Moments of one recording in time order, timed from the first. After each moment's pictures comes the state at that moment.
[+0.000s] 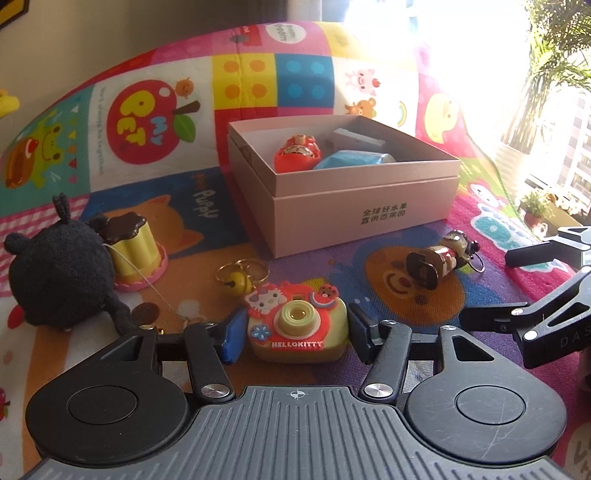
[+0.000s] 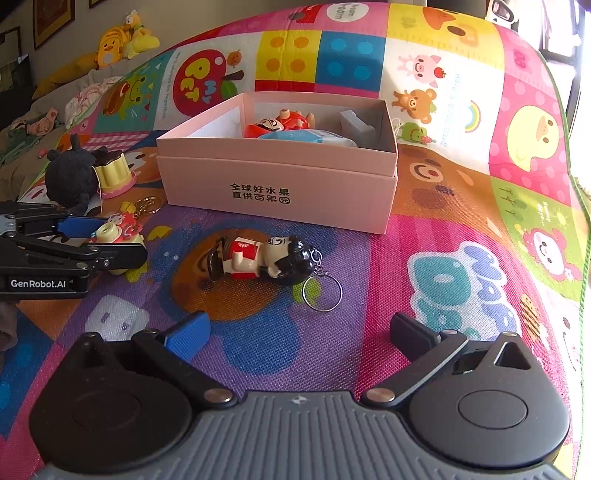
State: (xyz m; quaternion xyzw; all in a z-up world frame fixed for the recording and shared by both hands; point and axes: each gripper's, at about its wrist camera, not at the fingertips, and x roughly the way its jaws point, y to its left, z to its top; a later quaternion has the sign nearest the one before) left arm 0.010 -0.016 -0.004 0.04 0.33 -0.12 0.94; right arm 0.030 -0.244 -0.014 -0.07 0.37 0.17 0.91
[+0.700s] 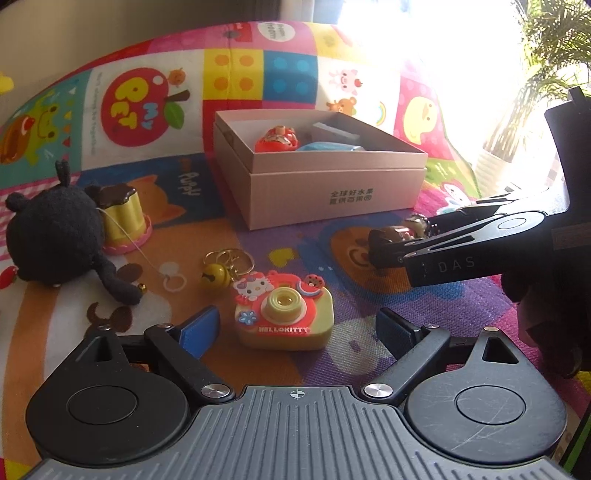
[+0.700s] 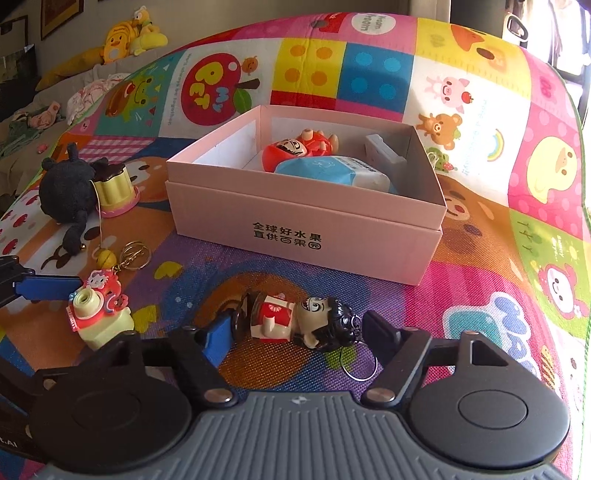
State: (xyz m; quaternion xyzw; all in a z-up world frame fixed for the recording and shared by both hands) left arm -0.016 -0.015 -0.007 0.00 0.34 -0.15 0.93; right arm 0.054 -0.210 -0.005 -0.08 0.36 0.17 0.91
